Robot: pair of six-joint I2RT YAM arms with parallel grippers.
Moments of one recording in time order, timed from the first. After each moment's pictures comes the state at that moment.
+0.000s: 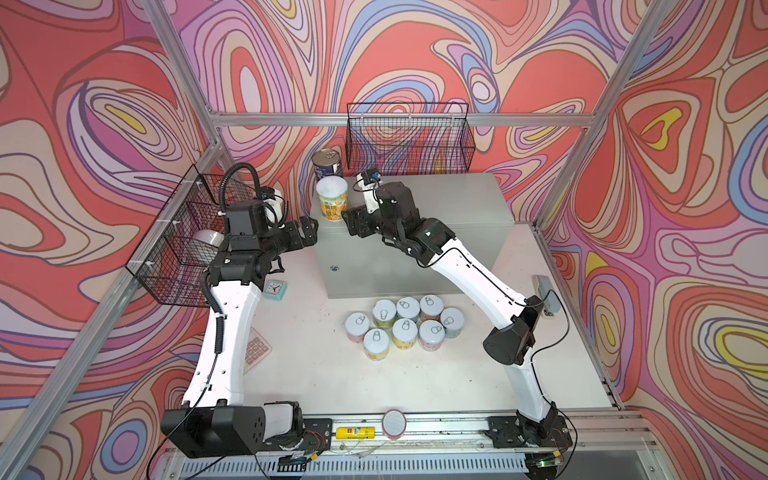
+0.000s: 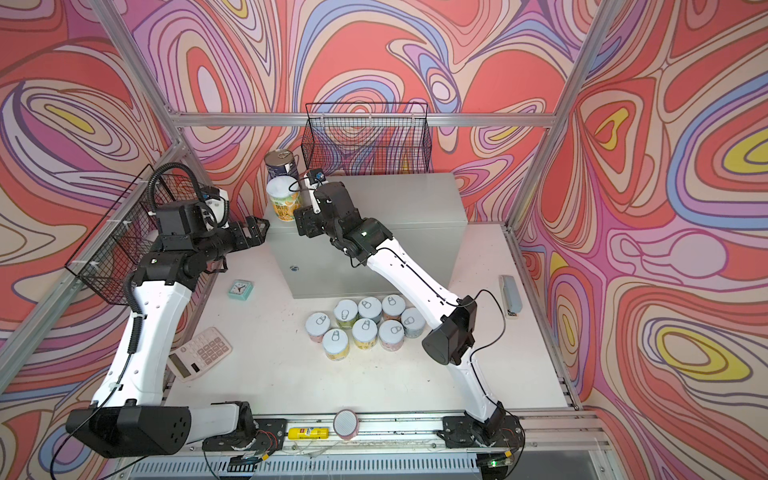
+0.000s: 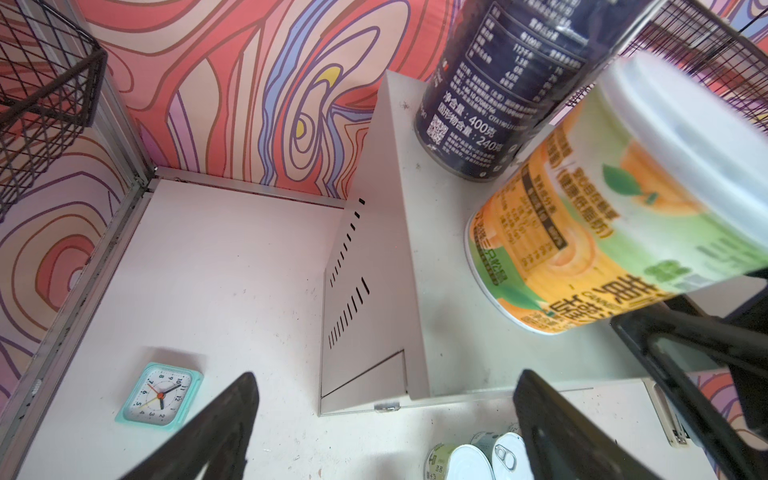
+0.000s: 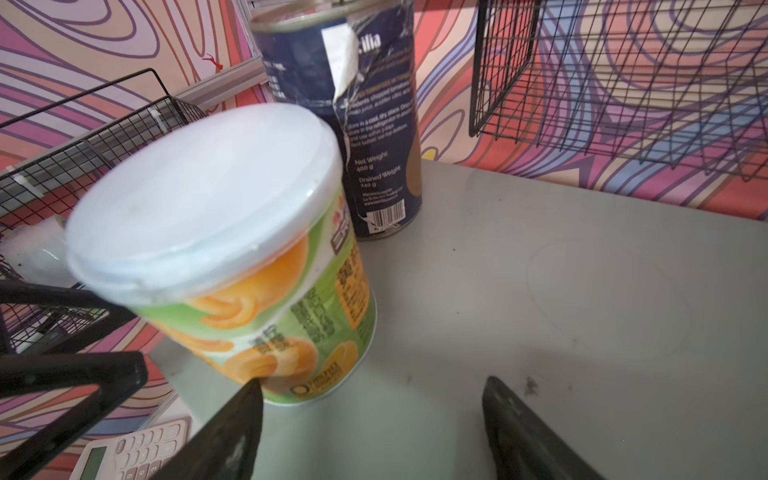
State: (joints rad) left arm 0.05 1.30 1.52 -0.69 0.25 -0.27; right arm 0.80 2.17 2.47 -0.58 0.12 0.22
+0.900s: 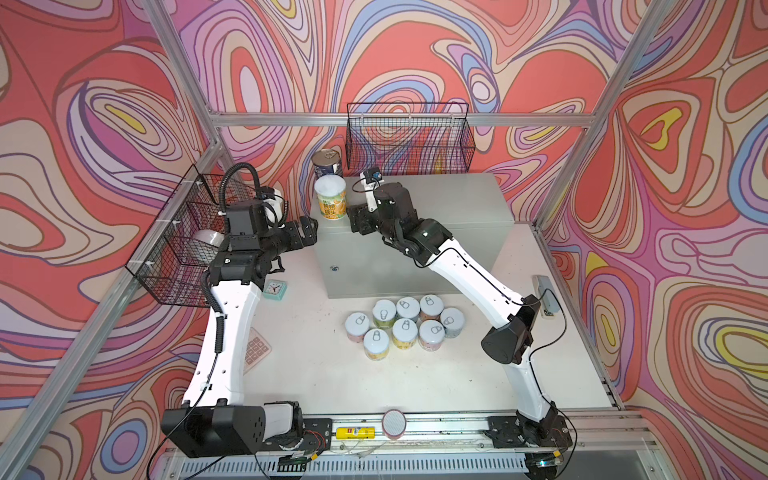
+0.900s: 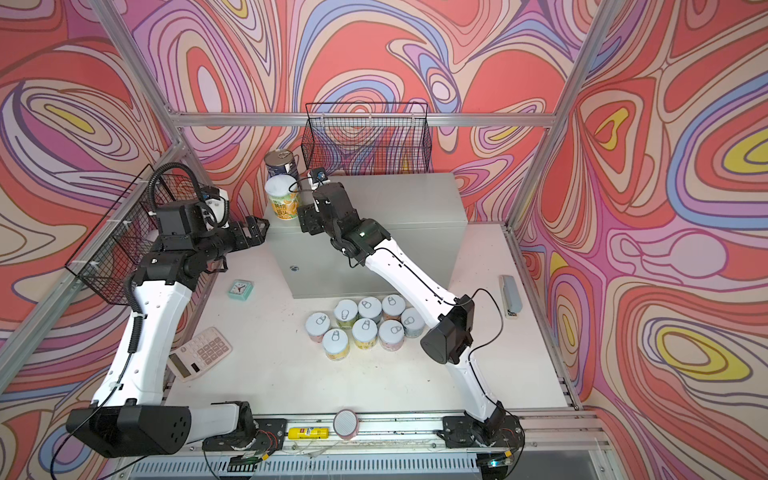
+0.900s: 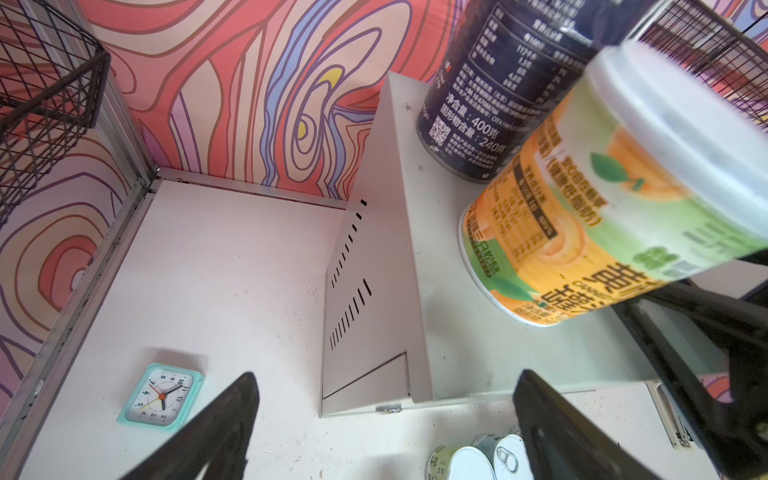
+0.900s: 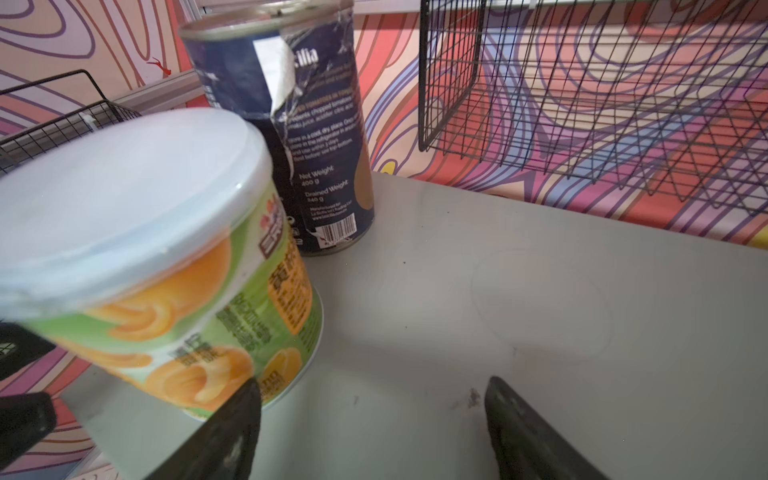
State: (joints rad) left arm 0.05 1.31 1.52 -0.68 0.24 -0.27; right arm 0.80 2.18 2.46 -0.57 0.24 0.19
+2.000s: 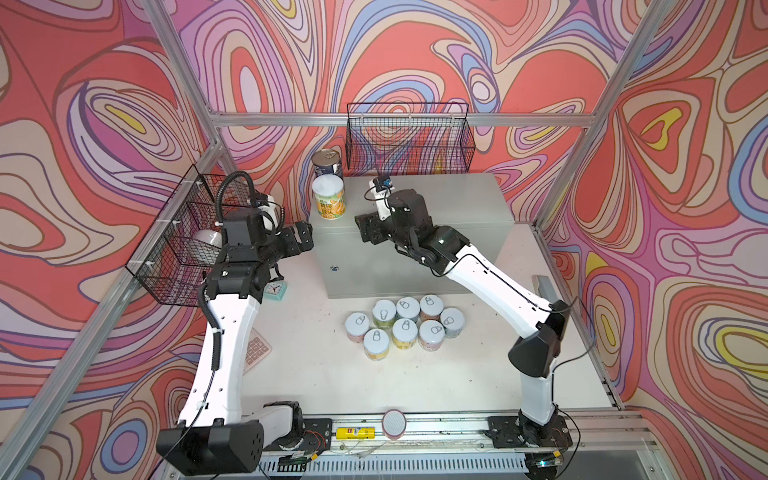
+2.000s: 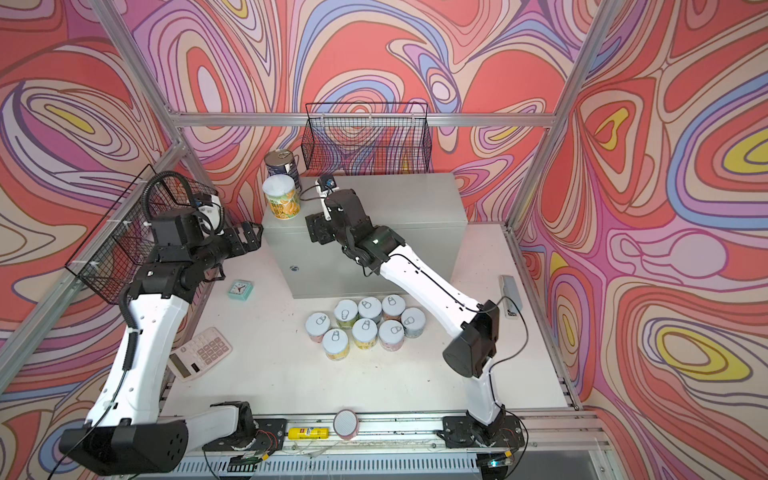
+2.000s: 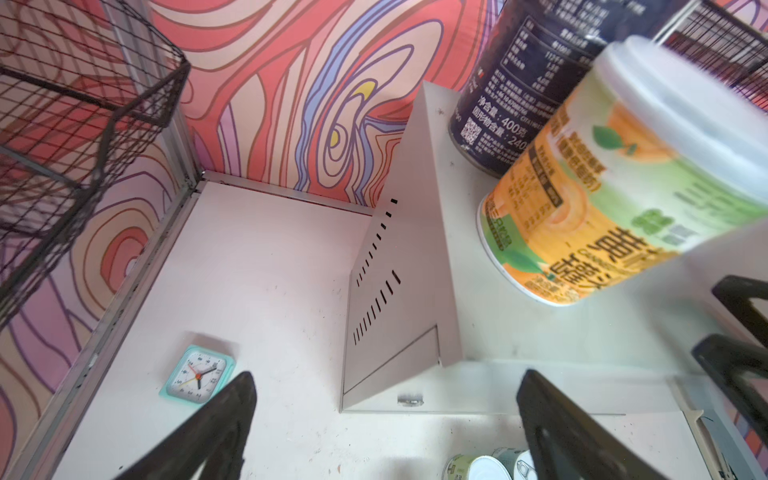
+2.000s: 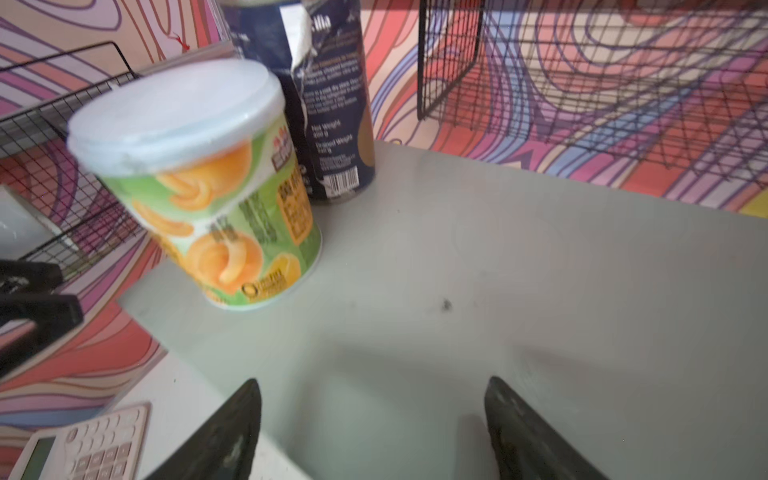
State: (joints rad) left arm 0.03 1.18 1.42 -0.67 0.13 -0.29; right arm 0.80 1.91 2.09 -0.50 0.21 0.17
